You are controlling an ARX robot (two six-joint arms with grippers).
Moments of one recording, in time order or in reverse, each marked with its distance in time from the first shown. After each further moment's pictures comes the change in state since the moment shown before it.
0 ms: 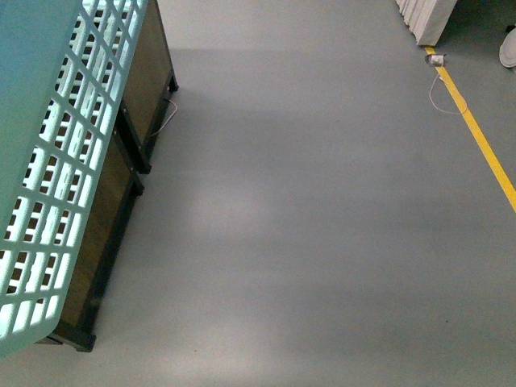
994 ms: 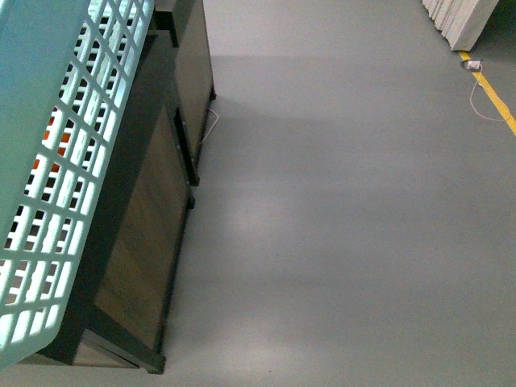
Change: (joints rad) left arm -0.003 -0.001 0.000 -0.002 0.002 -0.004; right arm 0.000 0.000 0.000 0.000 0.000 0.000
